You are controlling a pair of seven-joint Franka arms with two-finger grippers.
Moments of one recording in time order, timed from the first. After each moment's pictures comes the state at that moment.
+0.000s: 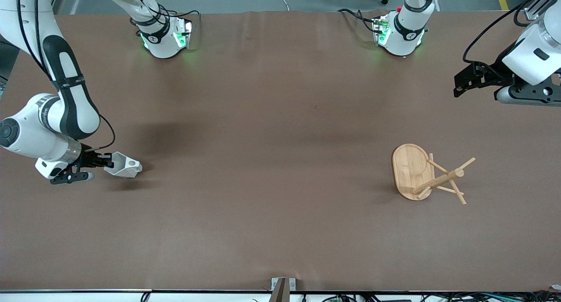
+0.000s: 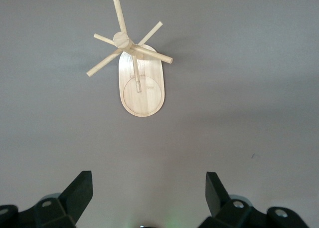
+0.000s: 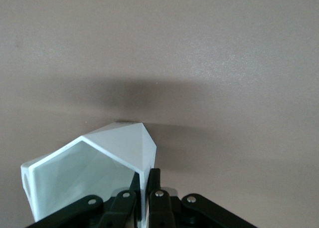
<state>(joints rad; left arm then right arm) -0.05 0.00 -0.09 -1.53 -0.03 1.50 -0.06 -0.10 0.42 -0.10 -1.99 0.18 2.35 -0.44</state>
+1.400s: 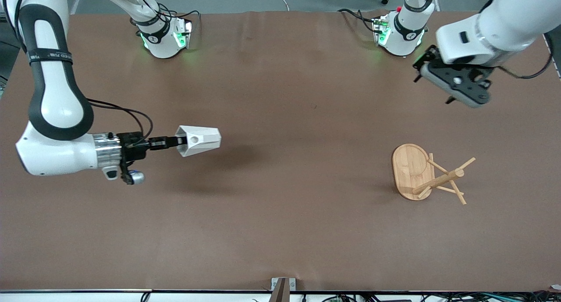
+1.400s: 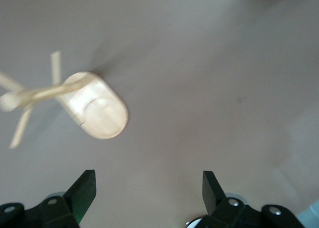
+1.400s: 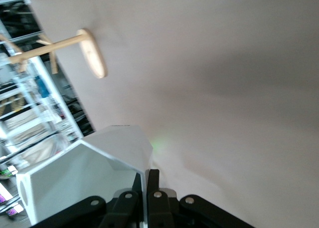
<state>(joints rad) -0.06 0.02 -0.26 -1.56 -0.09 1.50 0.44 0.00 0.43 0.12 -1.65 0.91 1.64 -0.07</state>
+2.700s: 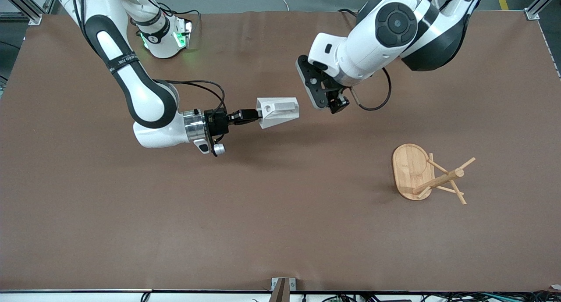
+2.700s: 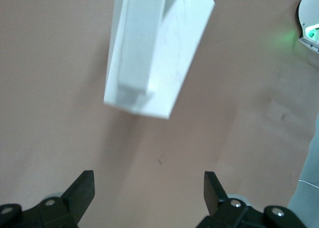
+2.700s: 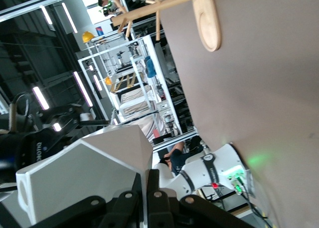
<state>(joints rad) -0.07 0.27 -0.64 -1.57 -0.19 1.78 0.48 0.02 0.44 0.46 -1.91 1.50 1.91 -0.40</state>
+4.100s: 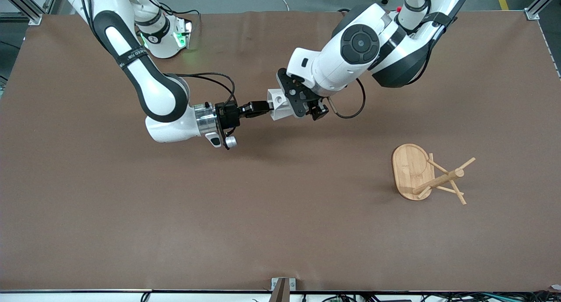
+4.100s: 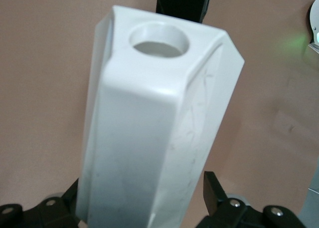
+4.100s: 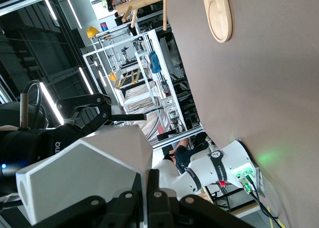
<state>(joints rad) -0.10 0.37 -0.69 -1.57 -0.10 1.86 0.39 0.04 0.44 0.49 -1.91 1.53 1.94 -0.41</state>
